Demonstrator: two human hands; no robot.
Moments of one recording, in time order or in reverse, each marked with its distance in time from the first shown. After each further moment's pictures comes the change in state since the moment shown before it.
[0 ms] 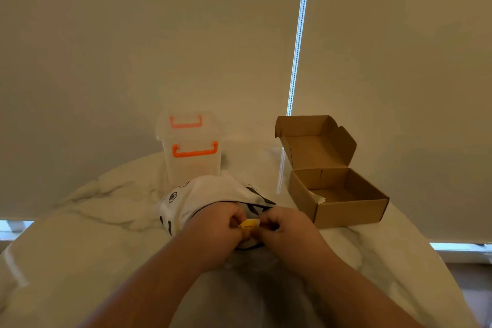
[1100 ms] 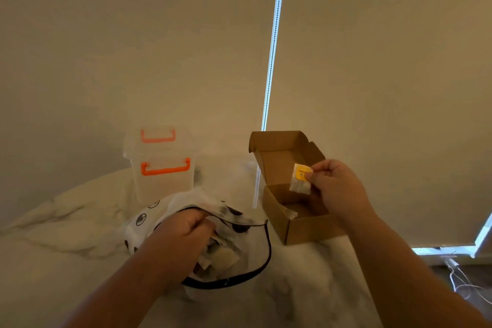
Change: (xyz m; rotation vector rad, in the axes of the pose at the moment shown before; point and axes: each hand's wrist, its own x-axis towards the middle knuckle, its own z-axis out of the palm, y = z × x) left_hand -0.002 0.006 -0.017 -0.293 0.104 0.017; right_hand 0.039 0.045 -0.120 0.335 0.513 0.252
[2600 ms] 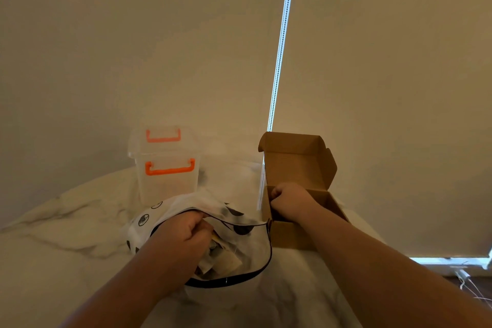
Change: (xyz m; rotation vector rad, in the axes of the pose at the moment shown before) left_hand 0.009 -0.019 0.003 0.119 0.060 0.050; right_hand 0.053 0.031 0.091 -0.624 -0.459 -0.067
